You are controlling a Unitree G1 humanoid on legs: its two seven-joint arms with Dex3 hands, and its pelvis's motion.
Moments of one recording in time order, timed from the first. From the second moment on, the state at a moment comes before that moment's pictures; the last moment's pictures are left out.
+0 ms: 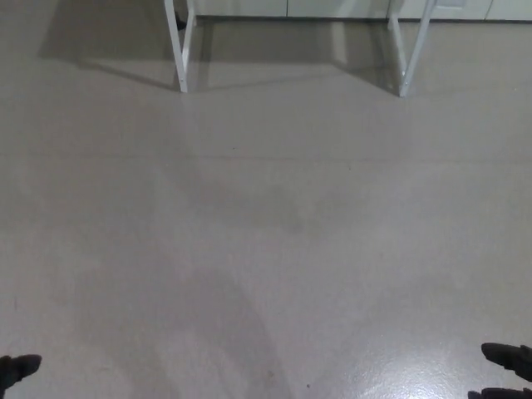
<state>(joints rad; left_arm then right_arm) -0.01 0.49 0.09 0.93 0.11 -0.19 -0.20 0.01 -0.32 -0.10 0.86 -0.06 -0.25 0.12</state>
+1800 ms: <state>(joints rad) 0.05 0.49 0.04 0.98 0.10 -0.28 -0.20 0.07 -0.35 -0.09 0.93 -0.04 -0.34 0.15</state>
